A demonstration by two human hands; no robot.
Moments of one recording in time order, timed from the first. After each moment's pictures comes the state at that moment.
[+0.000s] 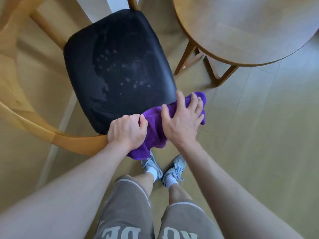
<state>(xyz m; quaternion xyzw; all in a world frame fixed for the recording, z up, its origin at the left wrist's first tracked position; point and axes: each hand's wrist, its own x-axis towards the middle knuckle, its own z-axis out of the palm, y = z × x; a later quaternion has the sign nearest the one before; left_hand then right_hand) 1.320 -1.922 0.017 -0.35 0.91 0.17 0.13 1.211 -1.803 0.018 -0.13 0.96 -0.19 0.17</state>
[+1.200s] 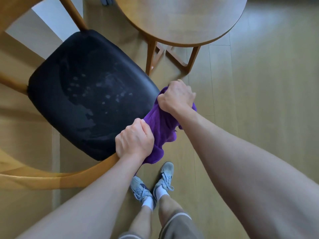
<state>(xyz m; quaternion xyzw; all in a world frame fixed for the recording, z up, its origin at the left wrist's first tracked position) 1.325 -1.924 0.020 -0.26 0.94 0.21 0.11 1.176 -1.837 0.030 0.04 0.97 -0.12 0.20</state>
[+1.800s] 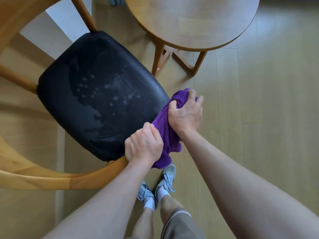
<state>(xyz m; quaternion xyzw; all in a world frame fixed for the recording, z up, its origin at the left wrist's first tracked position) 1.323 -1.924 0.022 -0.25 0.94 0.22 0.10 1.215 -1.832 0.011 0.16 0.95 -0.26 0.10</state>
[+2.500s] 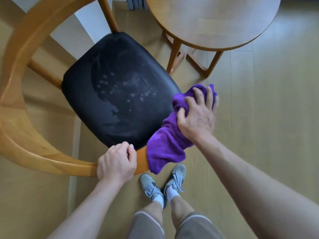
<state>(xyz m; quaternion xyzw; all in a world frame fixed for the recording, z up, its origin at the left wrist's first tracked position) 1.433 -2.021 0.020 -0.26 0.94 0.19 0.13 1.248 -1.830 0.017 -0.10 0.99 -0.11 0.06</state>
